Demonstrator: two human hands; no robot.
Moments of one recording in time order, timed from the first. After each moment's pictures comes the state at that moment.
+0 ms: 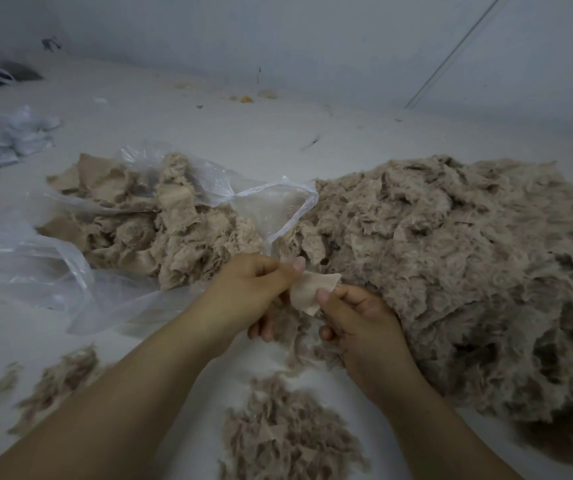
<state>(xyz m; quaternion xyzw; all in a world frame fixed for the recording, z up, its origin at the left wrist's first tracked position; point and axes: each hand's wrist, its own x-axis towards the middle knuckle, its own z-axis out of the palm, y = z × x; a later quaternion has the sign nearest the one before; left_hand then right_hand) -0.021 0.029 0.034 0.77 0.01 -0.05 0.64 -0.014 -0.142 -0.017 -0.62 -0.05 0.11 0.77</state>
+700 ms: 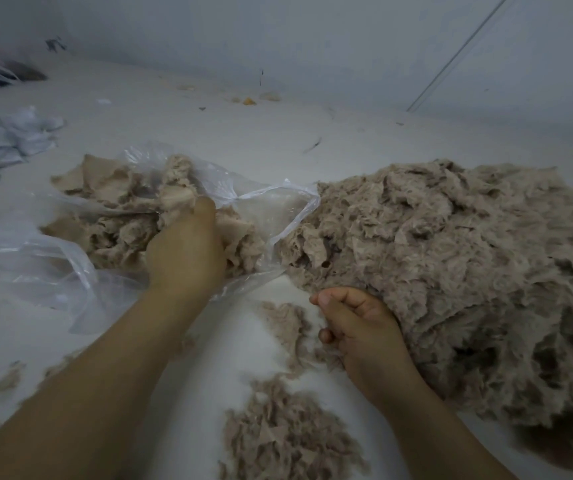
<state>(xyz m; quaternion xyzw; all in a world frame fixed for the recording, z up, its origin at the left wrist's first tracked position) 0.013 0.080 0.036 0.95 0.14 0.27 0.11 -0.017 -0.143 -0.015 -0.65 -0.01 0.11 0.75</state>
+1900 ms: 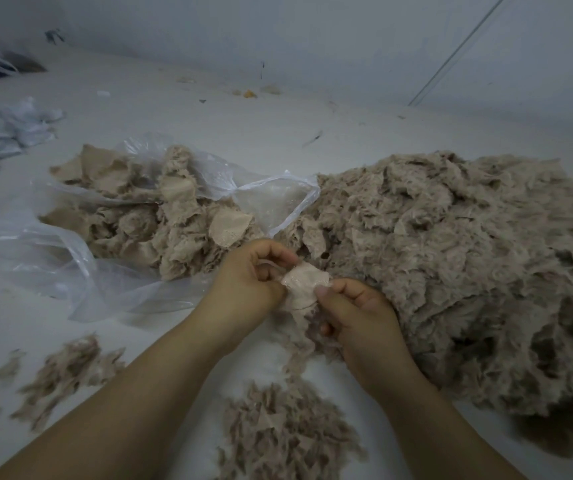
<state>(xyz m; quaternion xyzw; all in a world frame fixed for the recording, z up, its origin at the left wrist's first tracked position) -0.025 0.025 0.021 0.73 0.03 0.05 0.68 -0.016 -0.141 -0.017 -0.65 -0.02 0.10 0.76</state>
